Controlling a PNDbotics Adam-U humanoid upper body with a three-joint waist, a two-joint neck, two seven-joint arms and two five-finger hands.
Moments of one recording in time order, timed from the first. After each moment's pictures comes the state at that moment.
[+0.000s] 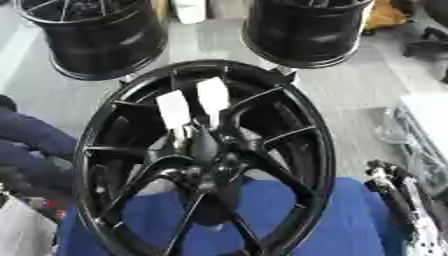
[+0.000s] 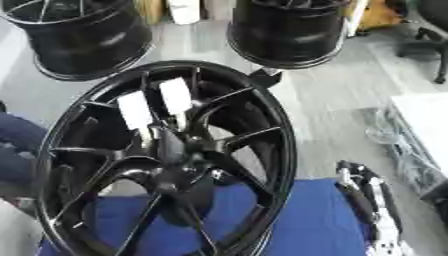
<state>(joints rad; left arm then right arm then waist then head) -0.12 0.09 0.46 -1.66 0.13 -0.05 -0.47 -0.11 -0.18 -0.10 -1.51 0.21 -0.09 -0.14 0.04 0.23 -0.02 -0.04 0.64</state>
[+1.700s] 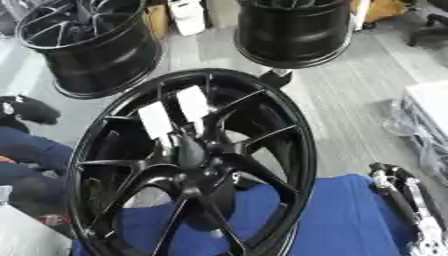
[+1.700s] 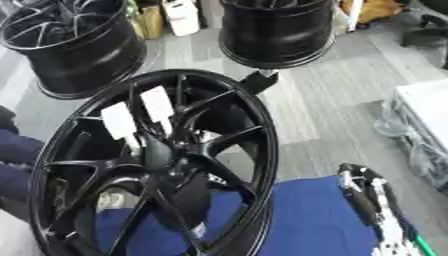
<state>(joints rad) -0.40 0.60 0.08 -1.71 -0.13 -0.39 -0.68 -0.08 -0.23 -0.10 -1.51 0.24 -0.08 -0.14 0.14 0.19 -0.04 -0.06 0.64</state>
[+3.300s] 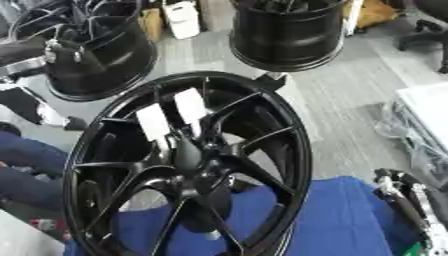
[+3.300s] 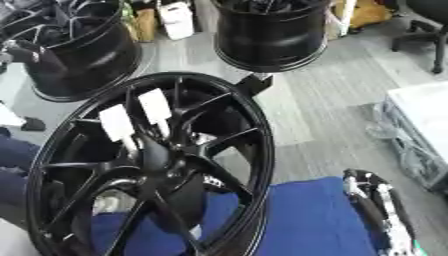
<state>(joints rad) -0.91 0.72 -0.30 -1.16 -0.36 -0.64 -0.48 -0.10 -0.23 -0.07 -1.50 0.24 -0.09 -0.11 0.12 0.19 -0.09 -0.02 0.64</state>
